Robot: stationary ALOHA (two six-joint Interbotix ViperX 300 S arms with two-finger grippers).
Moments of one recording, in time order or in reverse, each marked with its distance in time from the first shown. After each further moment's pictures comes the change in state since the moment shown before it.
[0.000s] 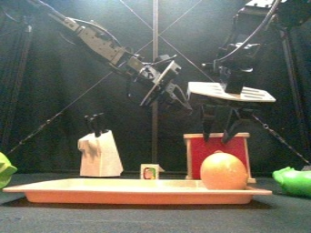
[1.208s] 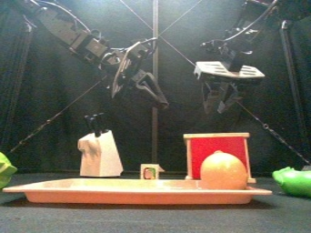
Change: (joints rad) left arm -0.156 -0.244 0.310 0.002 0.012 -0.002; right arm -0.094 -0.219 0.077 -0.153 0.046 -0.313
